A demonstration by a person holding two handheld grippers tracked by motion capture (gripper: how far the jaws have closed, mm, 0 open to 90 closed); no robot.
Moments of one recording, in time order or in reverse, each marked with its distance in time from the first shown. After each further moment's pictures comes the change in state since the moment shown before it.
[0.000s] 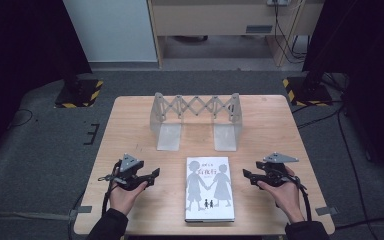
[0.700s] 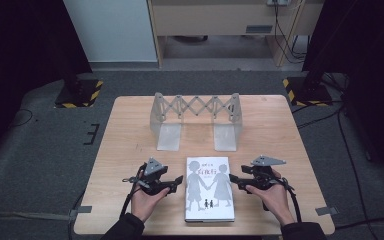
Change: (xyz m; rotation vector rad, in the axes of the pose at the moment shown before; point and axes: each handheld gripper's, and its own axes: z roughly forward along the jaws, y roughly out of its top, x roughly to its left) left arm -0.054 0.002 0.030 0.043 -0.143 0.020; right arm 0.030 -0.001 0.017 0.002 0.137 0.008
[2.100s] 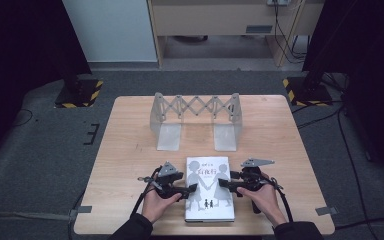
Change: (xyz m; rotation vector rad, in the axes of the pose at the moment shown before) left arm -0.015 -0.008 0.029 0.056 -0.159 0.021; right arm 0.010 -0.006 0.026 0.042 0.147 0.056
